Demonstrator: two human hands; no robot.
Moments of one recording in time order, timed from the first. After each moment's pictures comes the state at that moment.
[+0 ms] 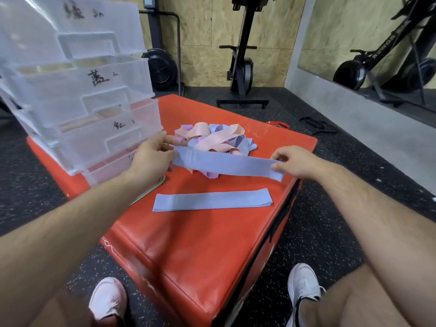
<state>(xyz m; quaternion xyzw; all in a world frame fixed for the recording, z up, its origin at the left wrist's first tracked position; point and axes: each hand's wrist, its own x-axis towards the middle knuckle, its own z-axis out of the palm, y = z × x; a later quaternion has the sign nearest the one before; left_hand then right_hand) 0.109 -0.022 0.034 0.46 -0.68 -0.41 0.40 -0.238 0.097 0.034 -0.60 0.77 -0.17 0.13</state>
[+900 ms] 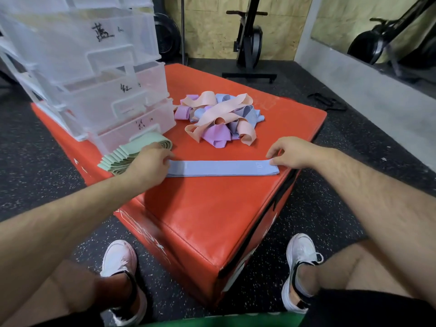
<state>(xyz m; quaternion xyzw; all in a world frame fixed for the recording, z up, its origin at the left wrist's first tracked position) 0.161 -0.007 -0.038 0.45 -0.87 -0.10 0.17 -0.214 0.104 -0.005 -0.64 0.75 -0.05 0.14</state>
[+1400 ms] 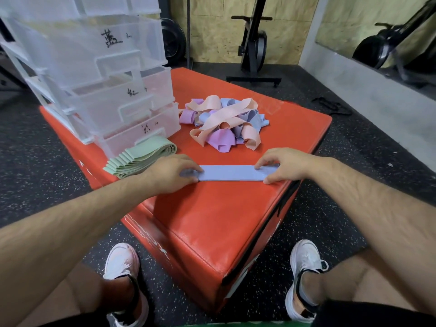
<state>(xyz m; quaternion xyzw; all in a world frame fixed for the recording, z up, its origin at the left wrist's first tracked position) 0.141 -0.003 -0.037 0.33 -0.93 -0.14 0.10 -0.195 0.102 -0.010 -0.71 0.68 -0.02 0.18</state>
